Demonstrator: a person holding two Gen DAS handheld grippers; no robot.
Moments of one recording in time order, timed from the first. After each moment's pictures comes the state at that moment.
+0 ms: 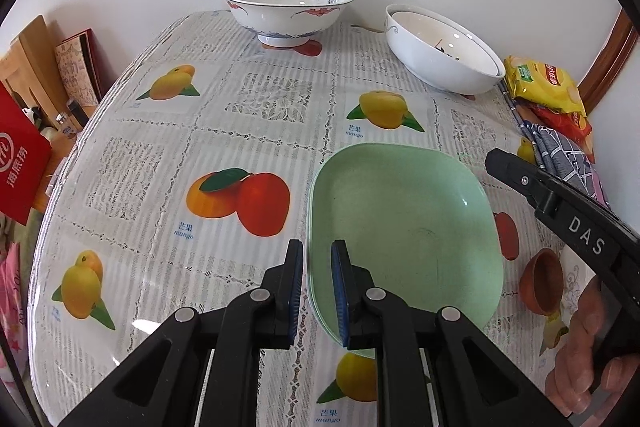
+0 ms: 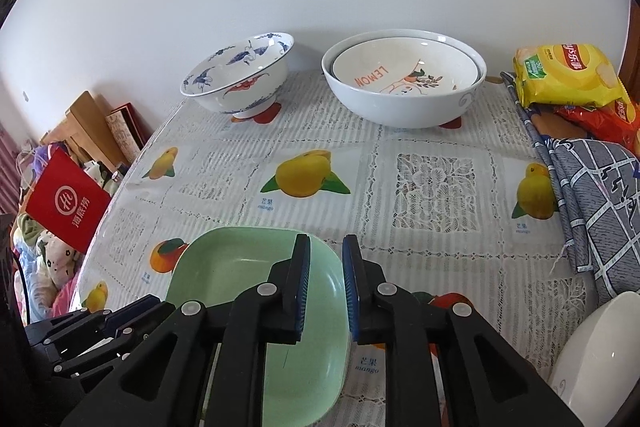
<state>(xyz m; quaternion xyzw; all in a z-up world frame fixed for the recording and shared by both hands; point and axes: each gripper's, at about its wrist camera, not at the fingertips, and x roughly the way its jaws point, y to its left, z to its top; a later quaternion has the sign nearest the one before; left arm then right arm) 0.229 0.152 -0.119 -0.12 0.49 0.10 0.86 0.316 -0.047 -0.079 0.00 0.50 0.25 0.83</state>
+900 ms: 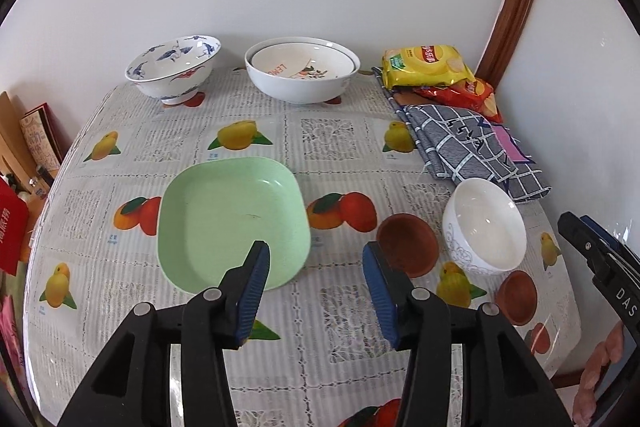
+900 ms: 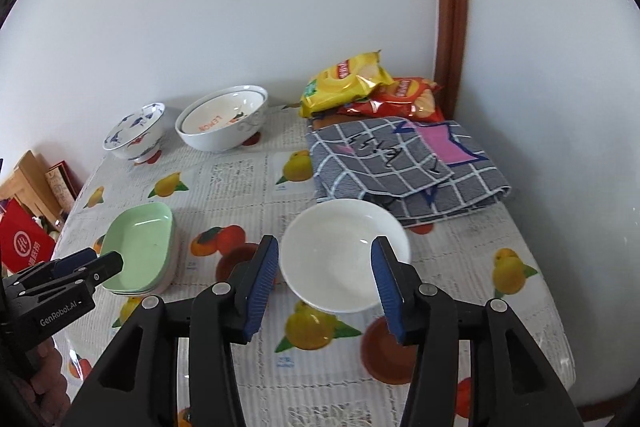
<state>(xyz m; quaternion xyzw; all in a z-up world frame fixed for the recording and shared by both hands) 0.190 0.017 -0.056 -0.06 0.44 0.00 0.89 0.220 -0.263 0.007 0.02 0.44 0.06 0.89</state>
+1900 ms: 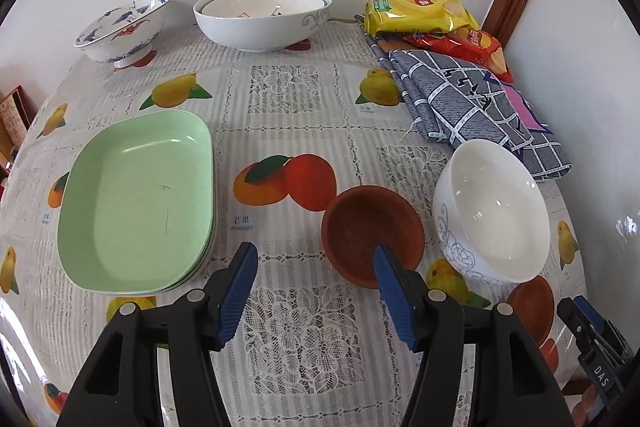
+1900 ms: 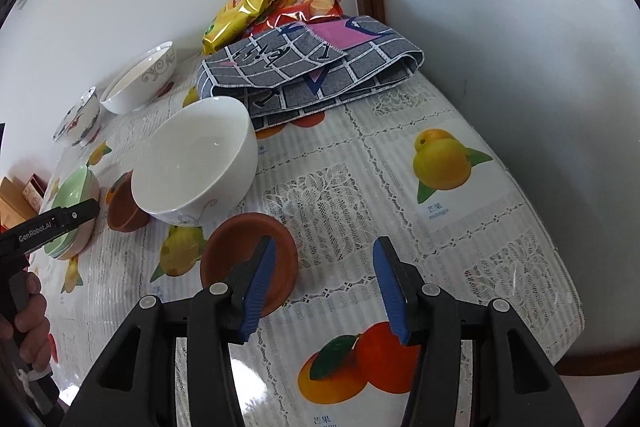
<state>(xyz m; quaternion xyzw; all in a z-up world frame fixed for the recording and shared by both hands) 0.235 -0.041 -0.123 -0.06 0.50 0.01 0.86 0.196 -0.373 -0.089 0.08 0.53 0.01 0.84</state>
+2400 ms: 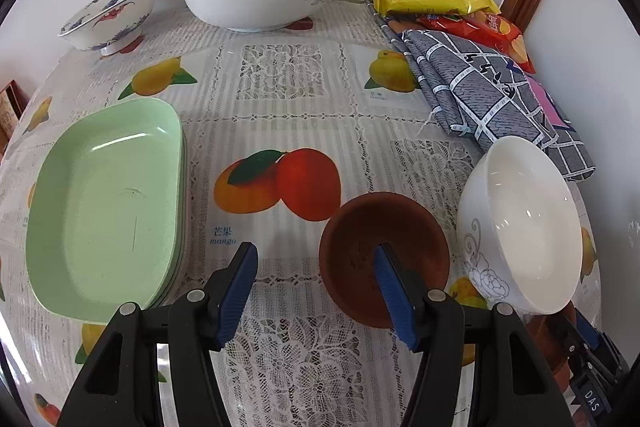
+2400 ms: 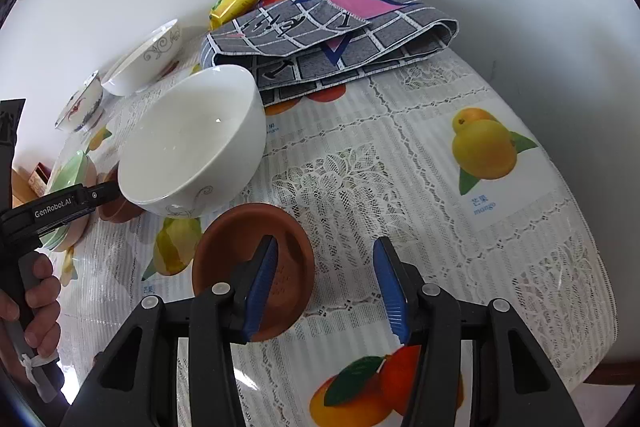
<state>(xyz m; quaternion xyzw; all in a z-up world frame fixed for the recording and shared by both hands) 0.262 -0.046 -0.152 -0.06 0.52 0.02 0.85 0.213 -0.363 -0.122 0.09 0.55 0.04 0.83</state>
